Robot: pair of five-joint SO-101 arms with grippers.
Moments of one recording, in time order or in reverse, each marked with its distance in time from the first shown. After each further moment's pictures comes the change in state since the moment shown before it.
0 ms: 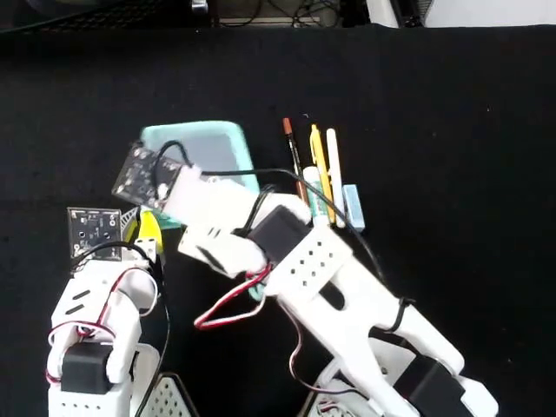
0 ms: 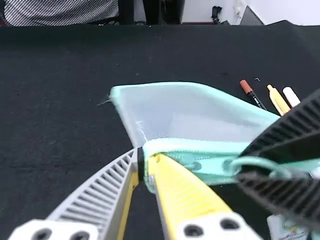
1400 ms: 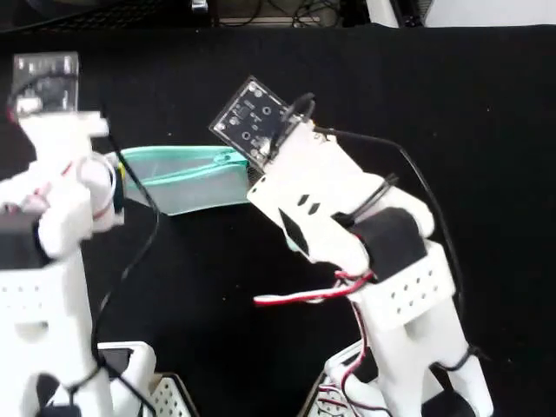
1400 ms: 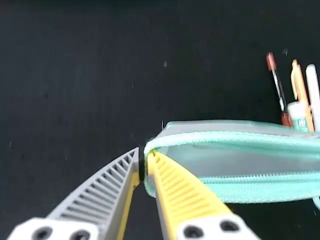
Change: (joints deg) left arm -6.8 68.4 -82.4 37.8 -2.2; right arm 16.6 -11.8 -12.7 10.7 2.1
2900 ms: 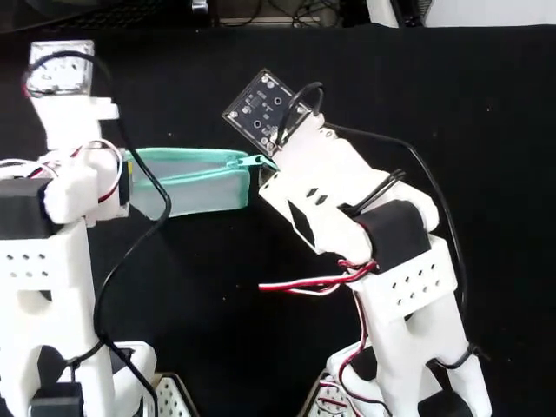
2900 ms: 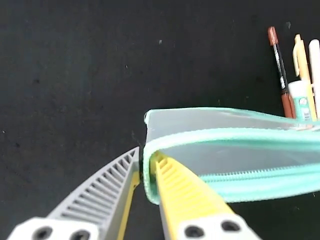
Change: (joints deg) left arm 0.0 3.3 -1.4 2.9 -1.0; right arm 4.3 0.2 0.0 2.6 0.0
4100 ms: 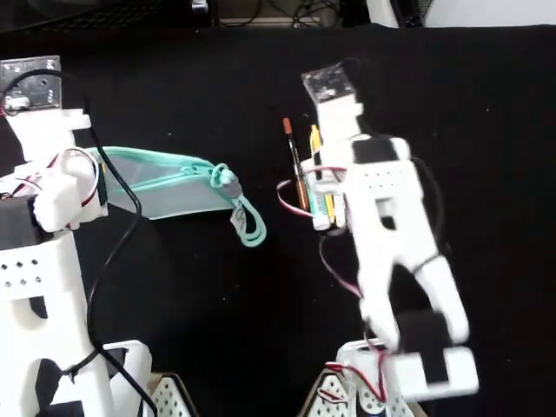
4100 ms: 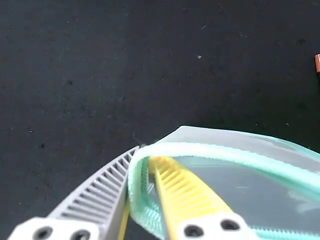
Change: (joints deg) left arm -6.4 -1.5 16.5 -12.9 -1.3; right arm 16.6 30.5 12.6 -16.6 -13.9
